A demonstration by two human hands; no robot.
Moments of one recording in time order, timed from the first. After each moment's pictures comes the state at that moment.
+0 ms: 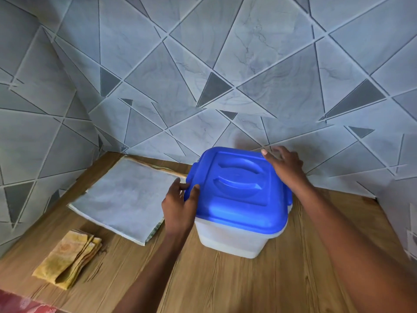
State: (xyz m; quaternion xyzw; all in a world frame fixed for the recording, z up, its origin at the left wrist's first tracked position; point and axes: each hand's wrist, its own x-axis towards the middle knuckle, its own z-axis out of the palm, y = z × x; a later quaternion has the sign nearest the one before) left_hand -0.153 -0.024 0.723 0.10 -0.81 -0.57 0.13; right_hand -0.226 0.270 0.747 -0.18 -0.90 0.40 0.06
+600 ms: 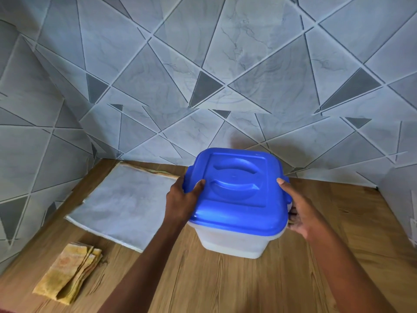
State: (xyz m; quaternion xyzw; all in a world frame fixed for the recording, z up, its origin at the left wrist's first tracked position) left_hand -0.193 -0.020 0.730 0.07 -0.85 -0.52 0.00; right_hand -0.132 0.265 0.706 -0.34 -0.59 0.73 -0.06
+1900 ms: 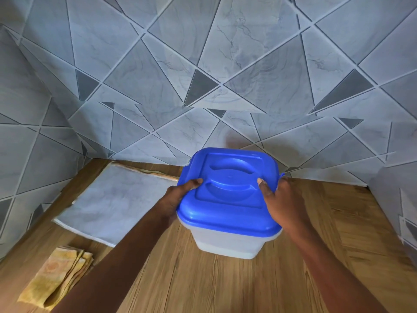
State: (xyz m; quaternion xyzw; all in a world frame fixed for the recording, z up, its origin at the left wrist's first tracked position) left_hand -0.219 -0.035 0.725 0.12 -0.67 -0.69 -0.25; right_hand -0.141 0.224 0.738 -0.23 -0.90 0.36 0.12
